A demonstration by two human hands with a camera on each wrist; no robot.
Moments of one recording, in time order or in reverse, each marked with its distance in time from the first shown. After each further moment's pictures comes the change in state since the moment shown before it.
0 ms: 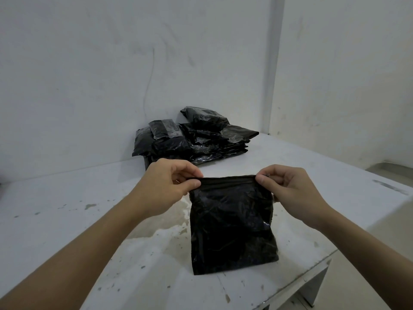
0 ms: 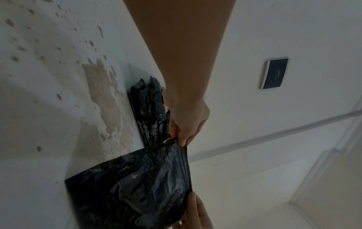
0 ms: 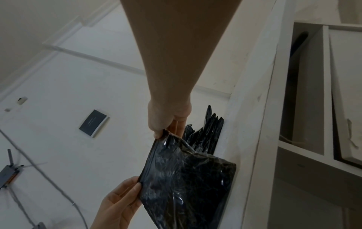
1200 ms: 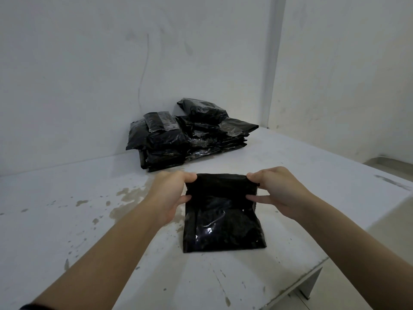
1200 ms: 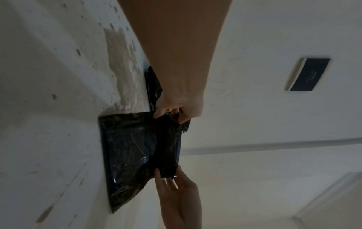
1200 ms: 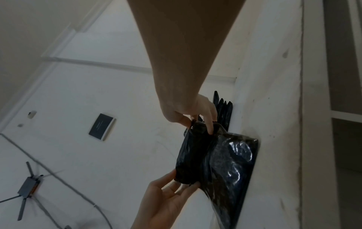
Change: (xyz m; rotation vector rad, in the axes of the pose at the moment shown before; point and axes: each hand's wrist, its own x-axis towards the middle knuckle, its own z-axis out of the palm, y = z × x) left_hand 0.017 -0.012 0.035 -0.622 0.207 -0.714; right_hand 0.025 0.000 0.025 0.200 0.101 0.560
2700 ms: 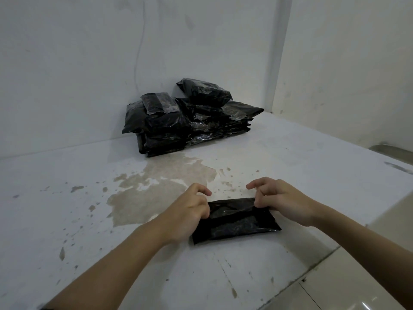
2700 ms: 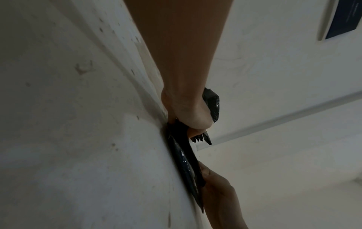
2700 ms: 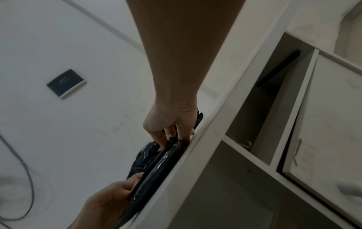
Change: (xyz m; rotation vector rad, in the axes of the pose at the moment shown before) left_hand 0.005 -0.062 -0.009 0.711 -0.446 0.284; right_hand 0.017 0.052 -0.024 -0.612 -0.325 -0.185
